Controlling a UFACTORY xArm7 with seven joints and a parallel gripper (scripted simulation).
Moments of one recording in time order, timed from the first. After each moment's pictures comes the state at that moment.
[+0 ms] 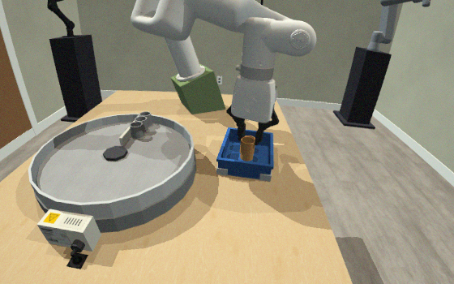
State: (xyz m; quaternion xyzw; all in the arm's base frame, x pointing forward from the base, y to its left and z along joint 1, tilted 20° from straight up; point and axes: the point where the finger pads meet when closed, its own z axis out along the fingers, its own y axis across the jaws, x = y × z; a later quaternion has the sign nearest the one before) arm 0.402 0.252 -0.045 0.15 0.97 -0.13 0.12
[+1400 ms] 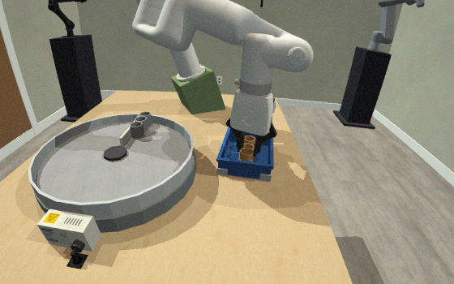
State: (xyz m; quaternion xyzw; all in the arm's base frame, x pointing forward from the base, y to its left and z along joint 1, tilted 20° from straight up) arm 0.409 0.242 -0.077 0.15 0.97 -0.13 0.12
